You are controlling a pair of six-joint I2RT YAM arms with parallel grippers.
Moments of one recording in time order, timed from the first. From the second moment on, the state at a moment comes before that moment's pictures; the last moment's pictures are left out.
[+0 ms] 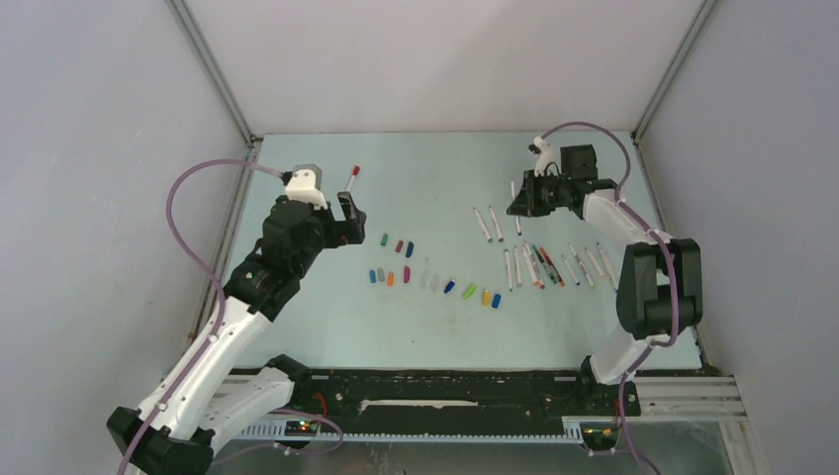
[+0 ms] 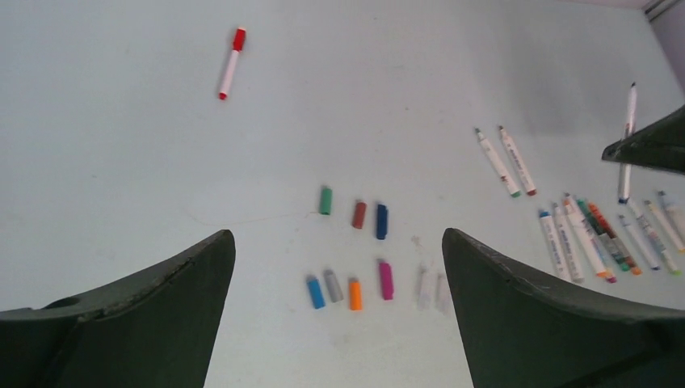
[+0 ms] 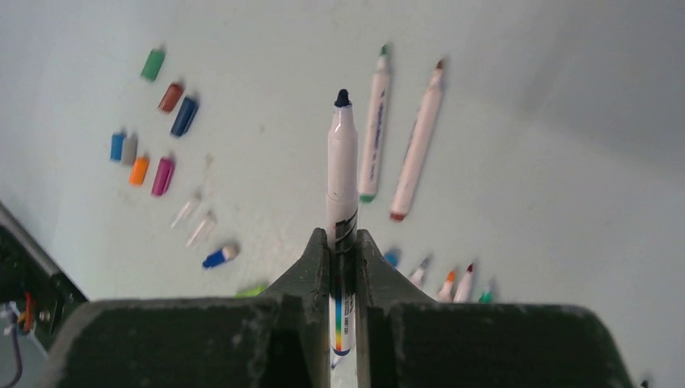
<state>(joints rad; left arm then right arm) -0.46 0.87 0.89 -0.37 -0.22 -0.36 0.11 1.65 1.17 -0.33 -0.61 0.05</state>
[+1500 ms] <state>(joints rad) -0.38 0.89 0.90 -0.51 -0.33 -0.15 0.12 2.18 1.63 -0.62 -0.37 0.08</state>
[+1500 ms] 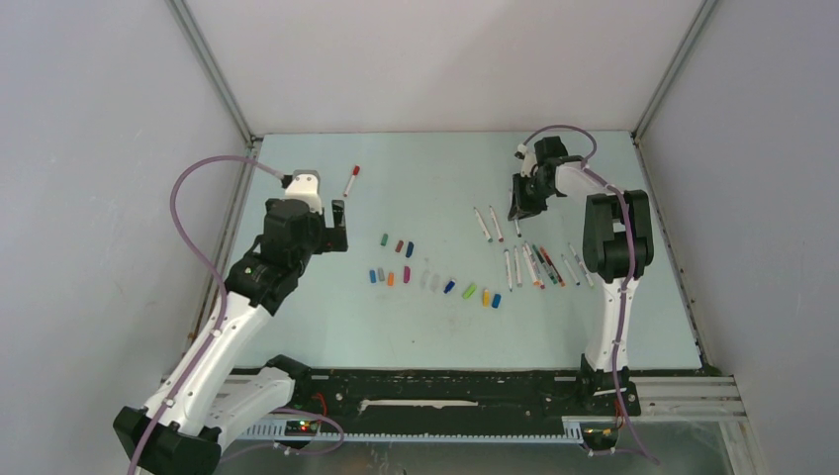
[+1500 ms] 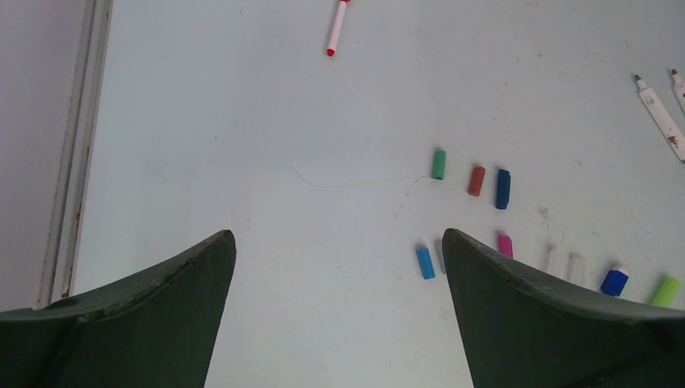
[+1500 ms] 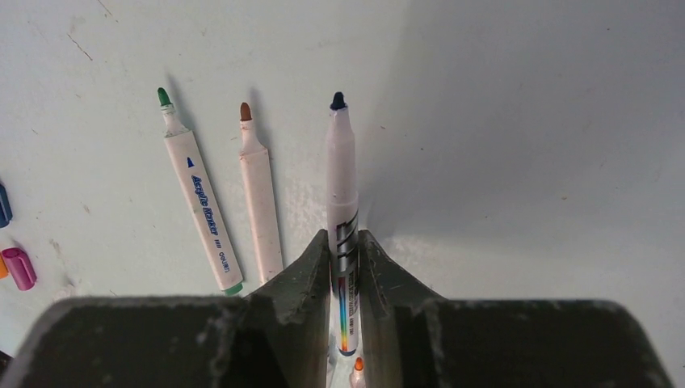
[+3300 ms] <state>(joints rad) -0.13 2.00 1.65 -0.48 -0.06 -0.07 -0.15 1.43 1.17 -0.92 -1.12 -0.64</state>
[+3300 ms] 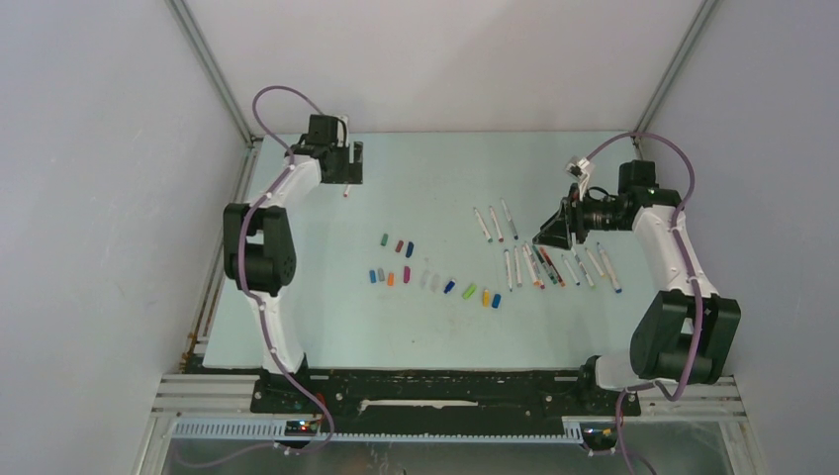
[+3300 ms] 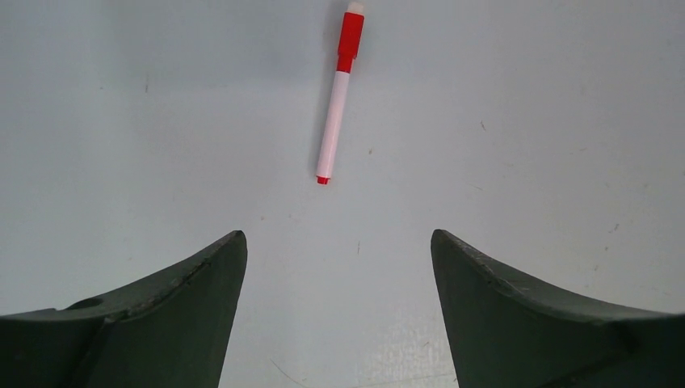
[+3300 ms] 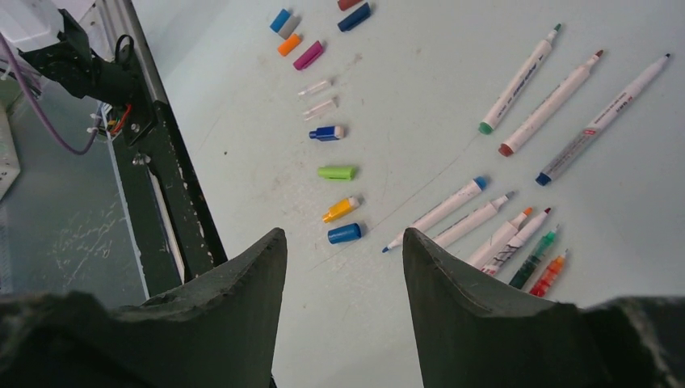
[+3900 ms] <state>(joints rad) -0.13 2.17 1.83 -0.59 0.01 -0.05 -0.15 1.47 1.17 -0.96 -1.16 -0.73</state>
